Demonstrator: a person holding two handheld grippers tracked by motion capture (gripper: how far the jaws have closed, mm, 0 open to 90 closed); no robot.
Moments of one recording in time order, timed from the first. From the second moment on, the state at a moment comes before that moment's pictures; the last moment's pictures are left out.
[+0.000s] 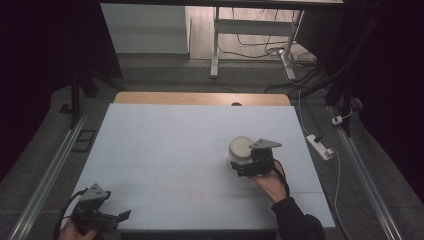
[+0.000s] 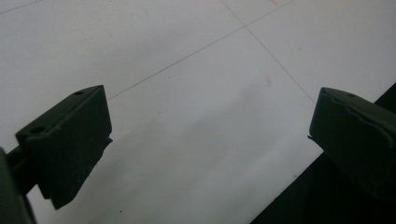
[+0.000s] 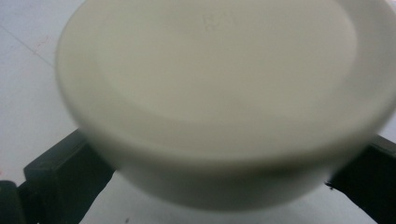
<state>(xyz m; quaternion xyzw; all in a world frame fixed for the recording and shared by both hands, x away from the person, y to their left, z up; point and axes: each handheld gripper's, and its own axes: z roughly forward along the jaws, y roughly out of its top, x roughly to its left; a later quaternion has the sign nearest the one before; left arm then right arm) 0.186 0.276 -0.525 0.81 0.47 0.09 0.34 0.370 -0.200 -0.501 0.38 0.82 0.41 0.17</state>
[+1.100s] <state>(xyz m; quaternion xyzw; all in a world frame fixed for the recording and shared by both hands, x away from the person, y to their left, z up) 0.186 0.276 -0.525 0.81 0.47 0.09 0.34 0.372 -0.191 -0.502 0.37 0.82 0.40 0.20</state>
